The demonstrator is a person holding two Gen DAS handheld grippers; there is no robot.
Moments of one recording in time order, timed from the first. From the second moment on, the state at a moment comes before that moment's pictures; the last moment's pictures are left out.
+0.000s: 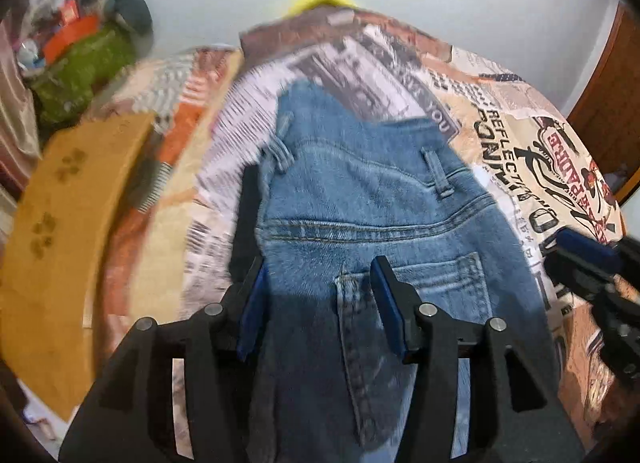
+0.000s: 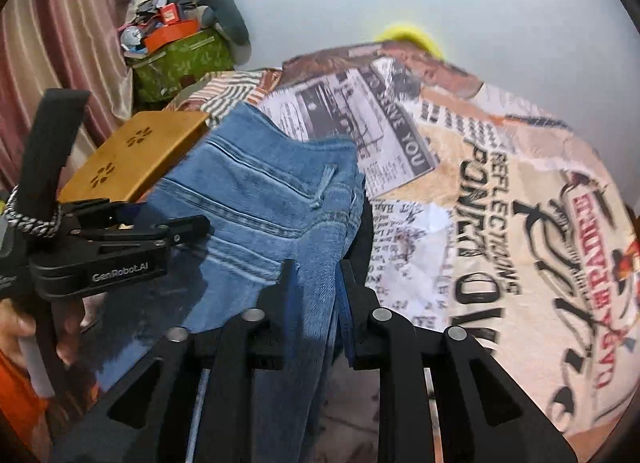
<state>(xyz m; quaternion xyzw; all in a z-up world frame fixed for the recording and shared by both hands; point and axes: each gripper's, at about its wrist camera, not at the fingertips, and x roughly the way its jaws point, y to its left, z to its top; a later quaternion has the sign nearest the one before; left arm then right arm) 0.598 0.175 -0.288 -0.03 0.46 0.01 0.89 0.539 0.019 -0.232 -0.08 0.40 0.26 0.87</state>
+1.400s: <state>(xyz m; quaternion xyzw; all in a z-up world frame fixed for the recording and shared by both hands) 0.099 0.061 0.007 0.02 0.05 0.01 1.00 0.167 -0.092 -0.005 -0.01 0.09 0.29 0.95</state>
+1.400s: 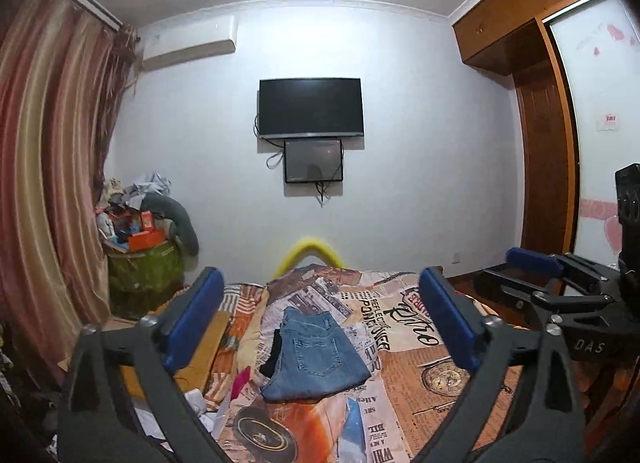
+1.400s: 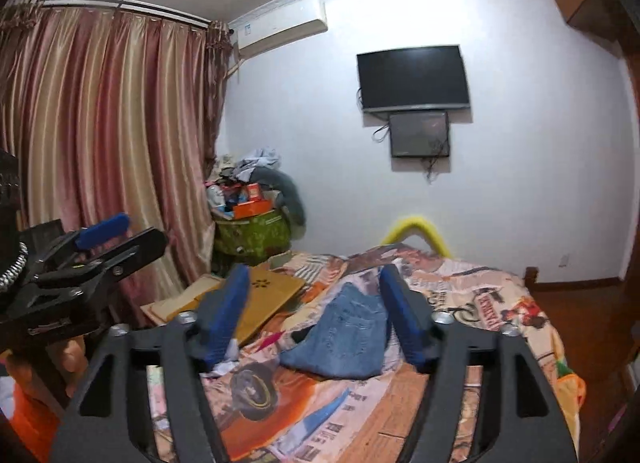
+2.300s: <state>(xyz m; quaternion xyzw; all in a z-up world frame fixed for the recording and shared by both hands) 0.099 0.062 -0.015 0.00 0.08 0.01 1.00 0.150 -0.104 -0.018 0.01 0.10 0.26 0.96</state>
